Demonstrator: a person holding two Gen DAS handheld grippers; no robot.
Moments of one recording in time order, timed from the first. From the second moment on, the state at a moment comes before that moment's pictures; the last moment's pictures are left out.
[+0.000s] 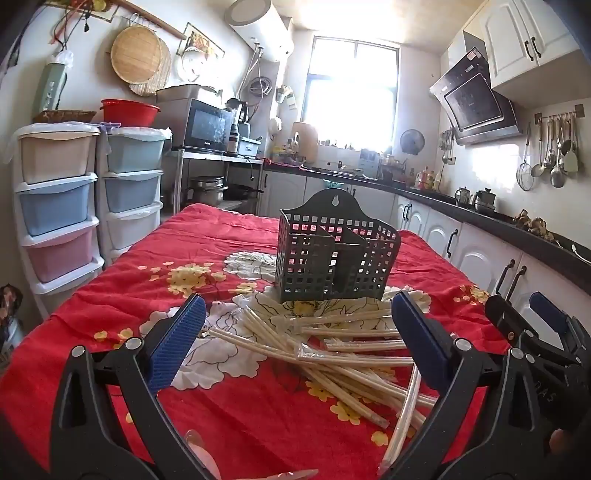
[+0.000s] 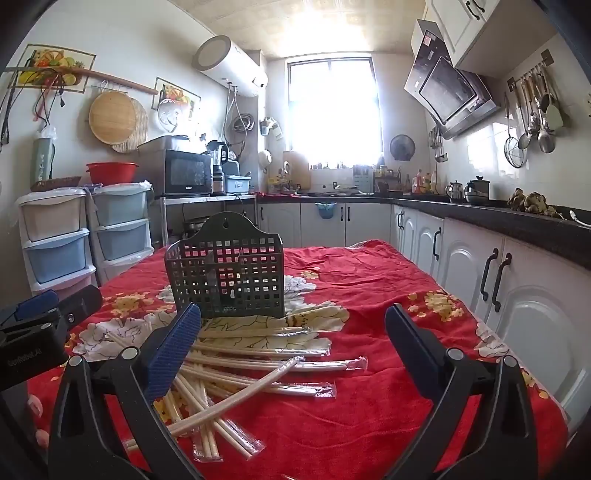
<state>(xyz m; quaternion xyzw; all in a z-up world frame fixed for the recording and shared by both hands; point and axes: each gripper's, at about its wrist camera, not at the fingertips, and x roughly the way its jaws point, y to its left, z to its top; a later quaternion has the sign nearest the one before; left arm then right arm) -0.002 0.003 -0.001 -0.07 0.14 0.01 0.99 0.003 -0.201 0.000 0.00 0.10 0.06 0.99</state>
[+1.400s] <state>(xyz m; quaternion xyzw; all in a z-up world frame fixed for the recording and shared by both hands) -0.001 0.002 -0.002 -0.07 0.14 0.01 0.99 0.001 -0.194 -0.003 0.00 0.10 0.07 0.99</state>
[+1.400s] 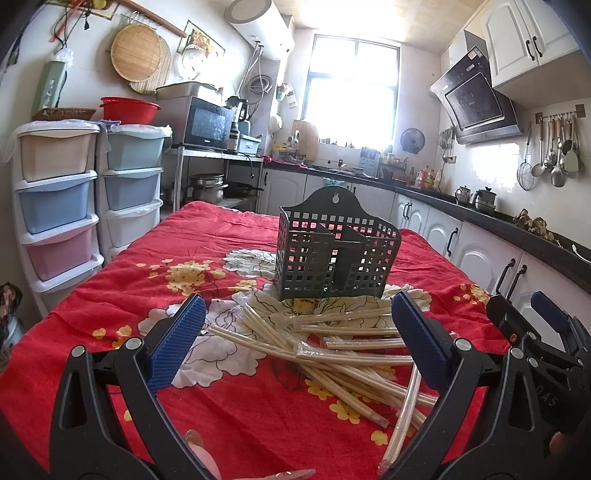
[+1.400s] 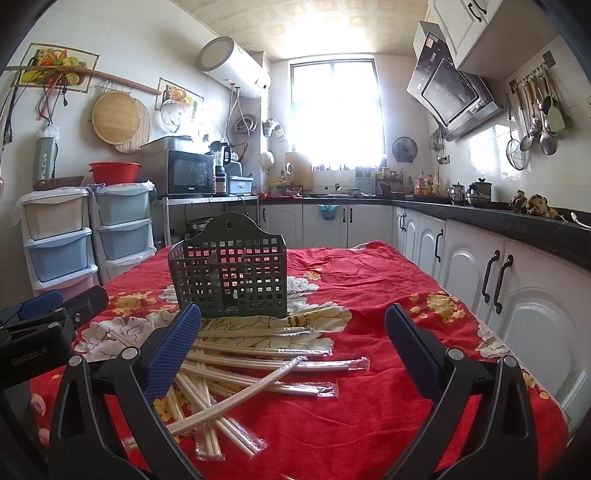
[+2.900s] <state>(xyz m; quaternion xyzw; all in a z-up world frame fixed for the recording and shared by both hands) 0.054 0.090 -0.011 -0.21 0.28 0.03 0.94 0.096 -0.167 0.015 -0.02 0.22 0.19 0.96</state>
